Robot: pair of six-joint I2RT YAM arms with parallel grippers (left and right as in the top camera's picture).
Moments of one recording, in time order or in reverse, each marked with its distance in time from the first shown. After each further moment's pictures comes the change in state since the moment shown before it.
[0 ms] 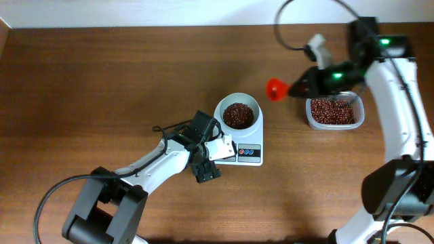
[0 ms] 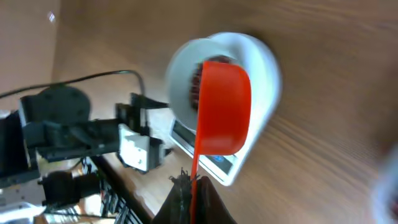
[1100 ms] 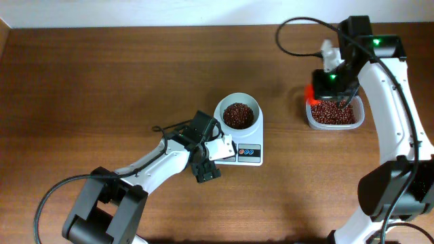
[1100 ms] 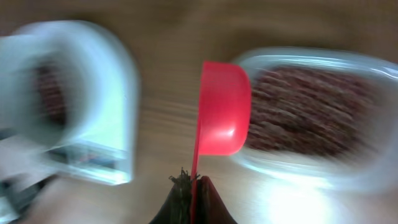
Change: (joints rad) left arm 0.000 0.000 0.000 0.000 0.000 0.000; right arm 0.085 0.000 0.000 0.074 0.498 0.211
